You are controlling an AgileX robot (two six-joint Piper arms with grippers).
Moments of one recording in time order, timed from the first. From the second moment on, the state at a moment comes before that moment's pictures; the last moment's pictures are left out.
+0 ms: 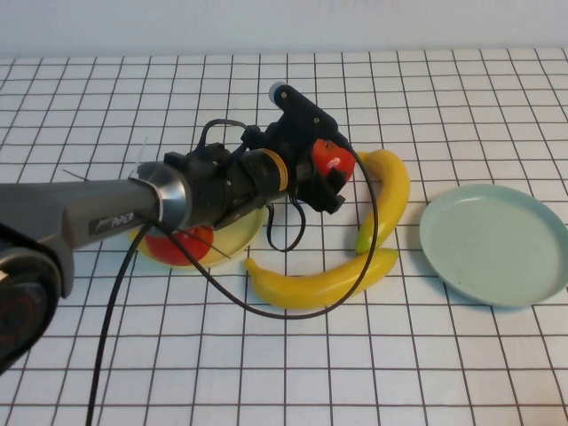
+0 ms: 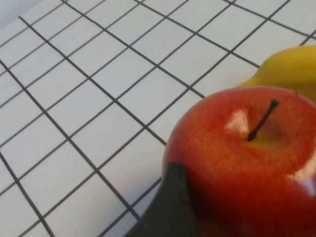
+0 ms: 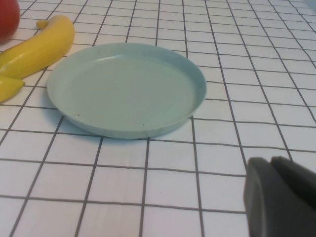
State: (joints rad) right arm 0.04 -0.02 0.03 -0.01 0.35 -0.03; left arm -0.59 2.10 -1.41 0.60 -0.12 -0.28
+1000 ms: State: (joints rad) right arm 0.04 -0.02 0.03 -0.01 0.35 -0.03; left arm -0.51 1.92 -1.41 0.43 0.52 -0.30
